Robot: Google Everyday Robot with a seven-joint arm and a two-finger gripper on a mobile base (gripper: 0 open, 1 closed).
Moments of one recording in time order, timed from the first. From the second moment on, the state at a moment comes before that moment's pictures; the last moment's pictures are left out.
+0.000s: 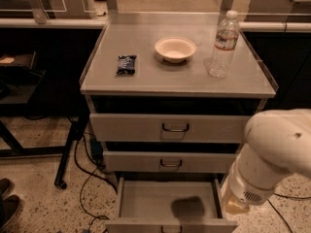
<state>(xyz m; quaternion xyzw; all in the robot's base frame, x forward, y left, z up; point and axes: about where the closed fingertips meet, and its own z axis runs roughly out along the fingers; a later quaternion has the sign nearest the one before) 0.336 -0.191 0.696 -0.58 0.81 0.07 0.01</state>
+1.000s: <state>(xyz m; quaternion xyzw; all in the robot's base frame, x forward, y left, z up) 0.330 -0.182 0.625 -0.57 0.82 0.09 -0.02</state>
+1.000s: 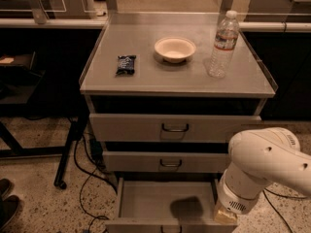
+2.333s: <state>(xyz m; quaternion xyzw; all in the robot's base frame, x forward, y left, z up) 0.323 -0.174 0.496 -0.54 0.83 0.12 -0.08</state>
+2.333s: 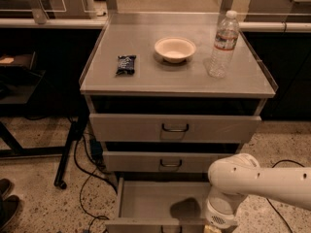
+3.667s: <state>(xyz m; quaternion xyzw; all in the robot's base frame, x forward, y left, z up) 0.315 -0.189 0.368 -0.42 0.89 0.17 -0.09</state>
